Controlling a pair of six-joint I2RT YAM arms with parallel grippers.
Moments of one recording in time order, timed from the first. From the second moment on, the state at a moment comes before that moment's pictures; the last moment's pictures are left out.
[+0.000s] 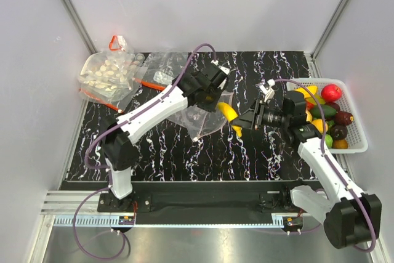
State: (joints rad) left arm -0.85 1.88 1.86 -0.98 -0.15 -0.32; right arm 0.21 0.99 0.73 -0.13 -0.94 0.70
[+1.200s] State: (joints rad) left arm -0.99 1.77 1.77 -0.80 -0.28 -0.35; right arm 0.23 1.14 0.61 0.30 -0.65 1.34
